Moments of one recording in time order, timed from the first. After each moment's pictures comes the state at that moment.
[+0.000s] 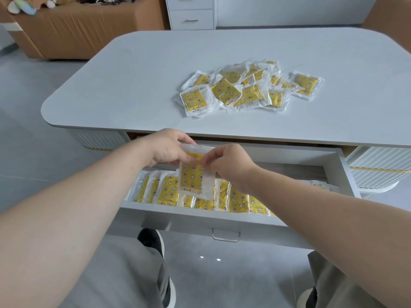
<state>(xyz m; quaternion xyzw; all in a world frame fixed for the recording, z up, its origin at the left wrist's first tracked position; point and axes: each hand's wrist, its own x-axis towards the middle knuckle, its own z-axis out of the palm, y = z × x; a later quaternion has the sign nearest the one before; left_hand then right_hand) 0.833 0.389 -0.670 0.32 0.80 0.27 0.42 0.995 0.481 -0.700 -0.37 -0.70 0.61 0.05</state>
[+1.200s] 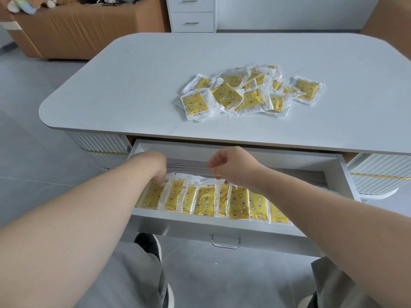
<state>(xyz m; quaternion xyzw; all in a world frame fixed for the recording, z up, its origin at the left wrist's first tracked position) 0.816 0.385 -0.704 0.34 0.87 -0.29 0.23 1.000 0.499 -0.697 -0.32 -0.80 0.50 -0.01</state>
